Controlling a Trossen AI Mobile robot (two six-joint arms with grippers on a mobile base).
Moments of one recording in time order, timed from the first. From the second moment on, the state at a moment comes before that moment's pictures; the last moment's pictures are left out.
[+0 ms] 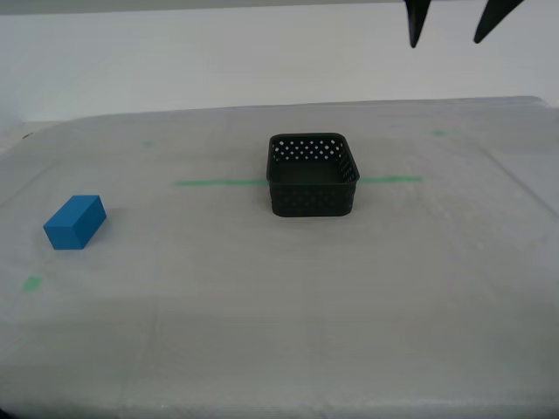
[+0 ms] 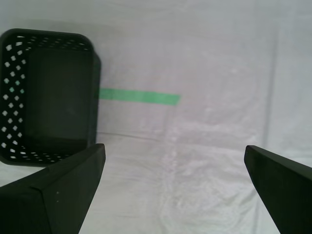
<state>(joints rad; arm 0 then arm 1) 0.38 1.79 1.67 -1.12 0.12 0.29 0.00 1.05 0.52 0.60 -0.01 0.00</state>
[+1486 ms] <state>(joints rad) 0.19 1.53 1.28 -0.99 0.13 0.20 0.00 1.05 0.52 0.60 -0.01 0.00</state>
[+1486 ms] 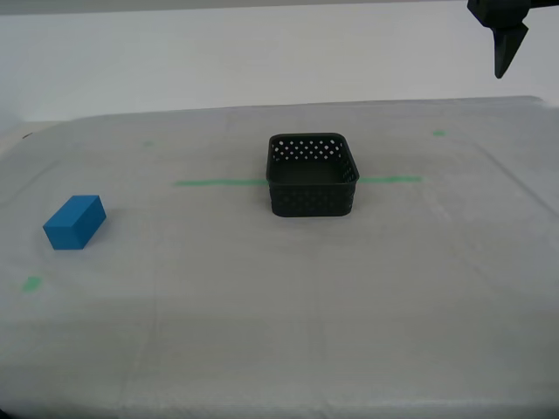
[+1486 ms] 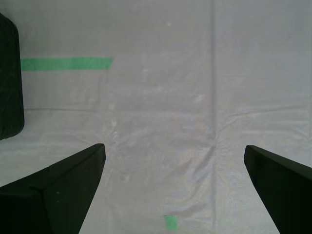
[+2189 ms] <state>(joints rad) 0.19 1.53 1.28 -0.99 0.13 0.20 0.00 1.05 0.52 0.60 -0.01 -0.02</state>
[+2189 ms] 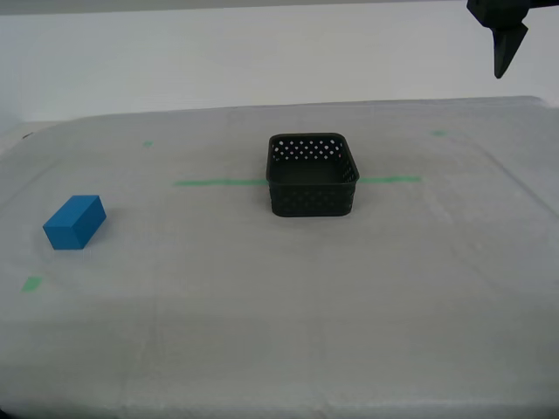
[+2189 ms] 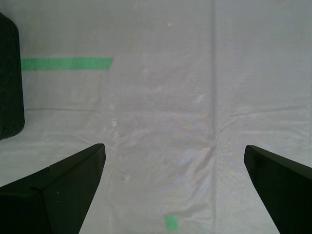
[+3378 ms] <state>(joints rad) 0.19 1.53 1.28 -0.99 0.13 0.20 0.00 1.05 0.87 -0.44 -0.01 -0.13</state>
